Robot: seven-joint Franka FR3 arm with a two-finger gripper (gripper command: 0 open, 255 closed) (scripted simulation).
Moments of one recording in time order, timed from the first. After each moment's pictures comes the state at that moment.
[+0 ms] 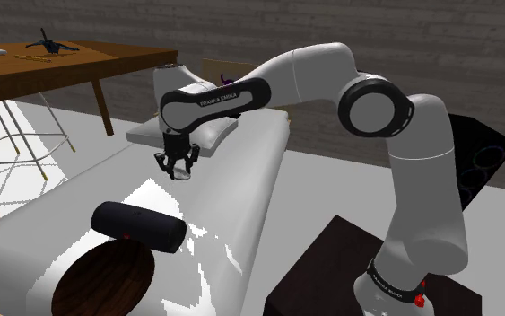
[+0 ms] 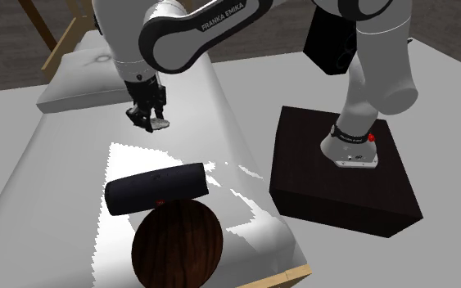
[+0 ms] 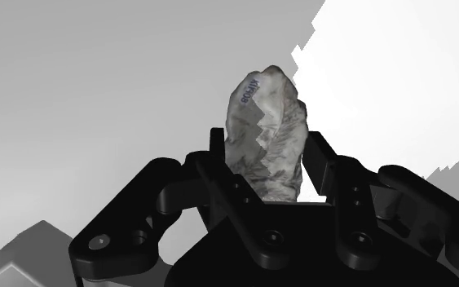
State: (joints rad) arm 0.27 0.46 0.16 -1.47 -0.09 1.96 0.59
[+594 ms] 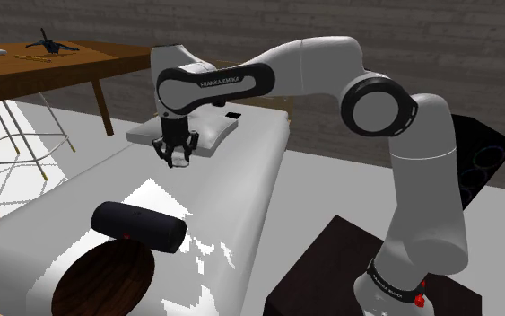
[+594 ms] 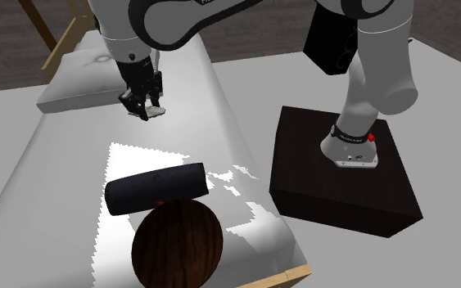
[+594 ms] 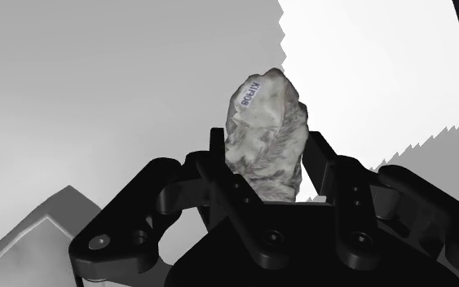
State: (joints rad) arm 0.27 0.44 0.16 -1.38 -0.09 1.85 0.59
